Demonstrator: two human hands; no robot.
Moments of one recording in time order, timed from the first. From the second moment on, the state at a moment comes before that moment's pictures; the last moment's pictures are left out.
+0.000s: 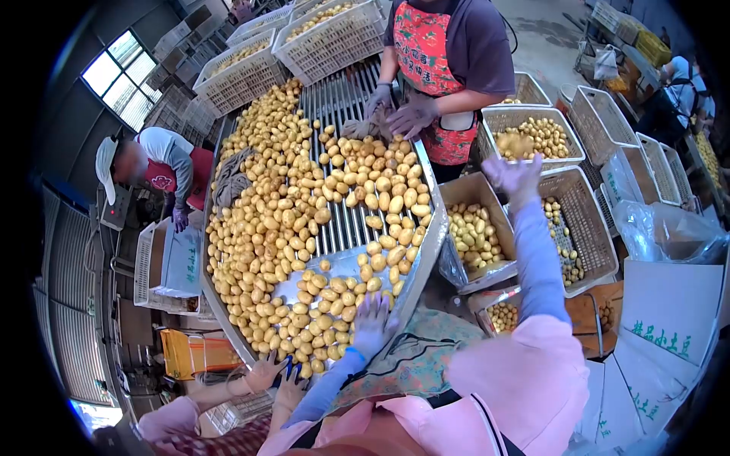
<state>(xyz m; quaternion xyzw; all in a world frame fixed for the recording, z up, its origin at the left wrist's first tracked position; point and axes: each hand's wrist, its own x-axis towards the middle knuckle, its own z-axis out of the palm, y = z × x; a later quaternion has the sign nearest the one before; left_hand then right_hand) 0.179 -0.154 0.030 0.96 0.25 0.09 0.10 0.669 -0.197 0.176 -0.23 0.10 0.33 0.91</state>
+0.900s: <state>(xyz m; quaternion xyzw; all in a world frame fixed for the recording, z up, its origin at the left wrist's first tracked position) 0.071 -0.073 -0.023 0.66 0.75 0.10 -0.02 0.448 -0.034 0.041 -0.84 -0.54 0.02 0.02</state>
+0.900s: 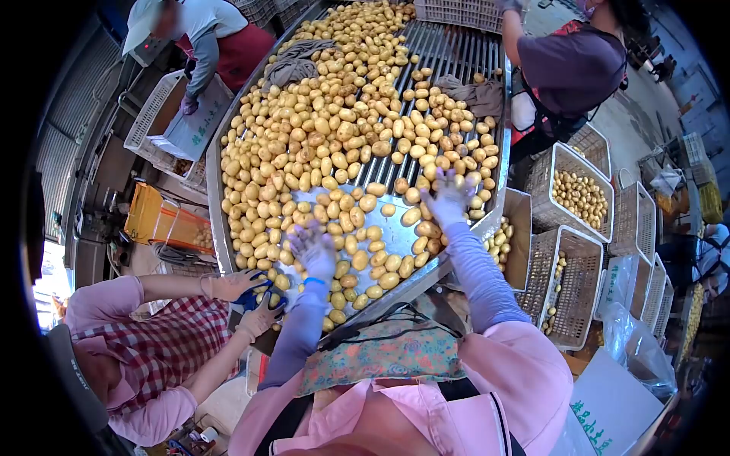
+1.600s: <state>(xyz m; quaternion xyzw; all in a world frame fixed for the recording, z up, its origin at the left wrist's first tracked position) 0.055 -0.176 0.018 0.83 0.55 0.02 0.07 0.300 -0.117 0.020 -0.38 -0.90 0.20 0.11</state>
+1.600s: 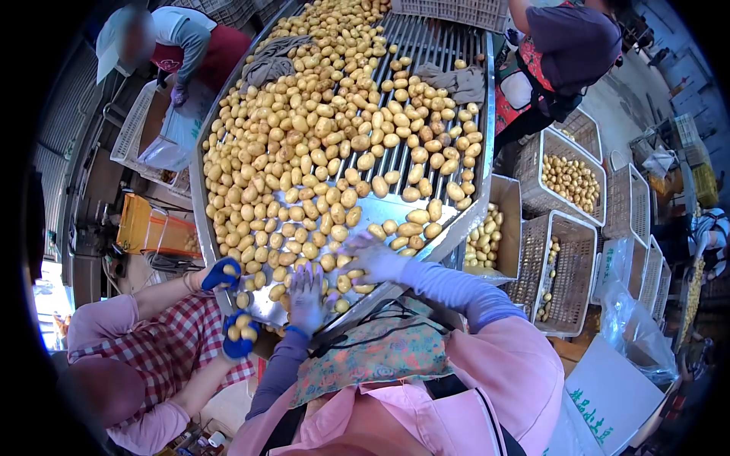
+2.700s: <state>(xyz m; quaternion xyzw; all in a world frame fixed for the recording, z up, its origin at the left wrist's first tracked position) 0.014 -0.147 0.013 0.82 0.57 0.04 0.05 0.279 -0.125 0.015 -0.23 -0.93 0.28 0.12</state>
